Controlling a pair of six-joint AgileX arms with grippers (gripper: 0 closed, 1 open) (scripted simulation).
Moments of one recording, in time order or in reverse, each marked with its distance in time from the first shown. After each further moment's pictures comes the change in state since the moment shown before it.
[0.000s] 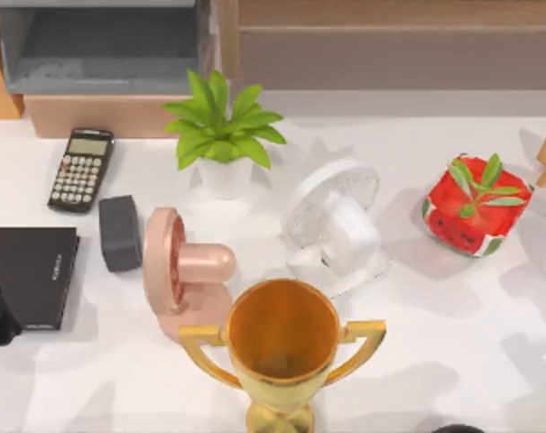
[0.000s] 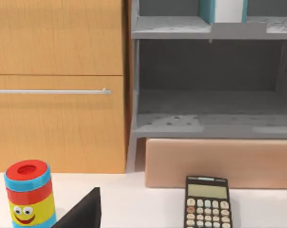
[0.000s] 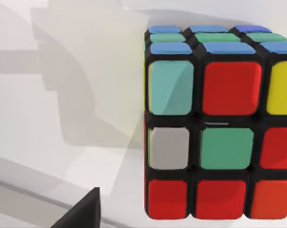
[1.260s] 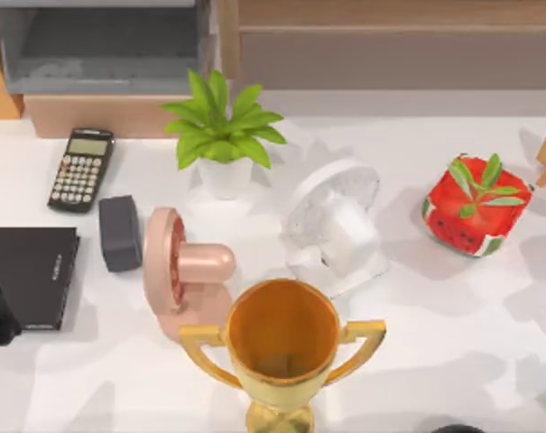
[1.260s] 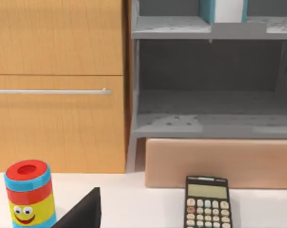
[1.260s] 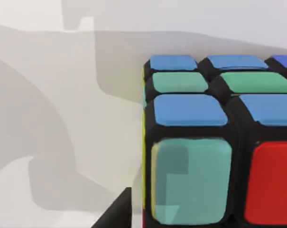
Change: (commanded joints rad) left arm 0.000 0.000 0.000 0.000 0.000 0.000; right arm 0.004 0.075 -0.197 0.272 0.000 0.005
